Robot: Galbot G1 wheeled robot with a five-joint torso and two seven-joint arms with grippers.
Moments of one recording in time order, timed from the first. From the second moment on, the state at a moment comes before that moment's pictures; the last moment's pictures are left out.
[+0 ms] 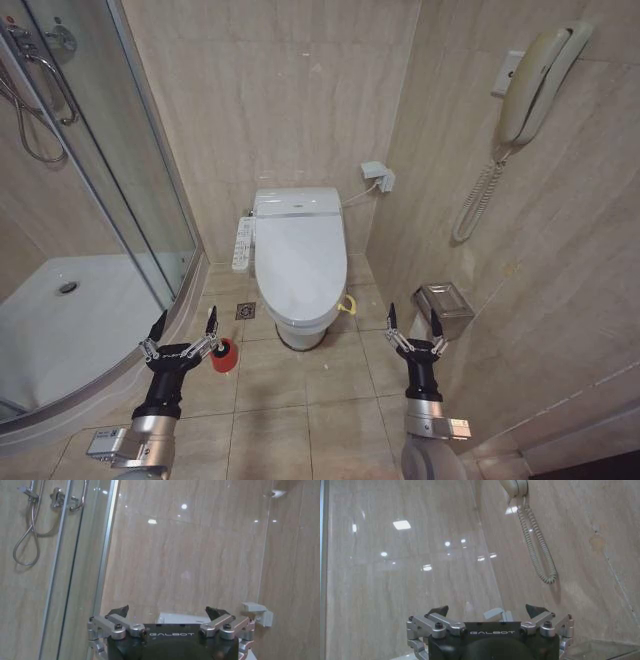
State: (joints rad) left arm 1.64 -1.31 -0.58 -2.25 -0.35 -0.17 -0.10; right arm -1.44 1.59 0.54 1.82 0.24 0.61 -0.02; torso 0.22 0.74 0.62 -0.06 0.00
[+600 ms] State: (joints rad) left arm 1.68 -1.33 -0.59 -2.30 -0.34 -0.19 -0.10; right arm -1.45 1.59 0.54 1.85 0.22 0.60 -0.01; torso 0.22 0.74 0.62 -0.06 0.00
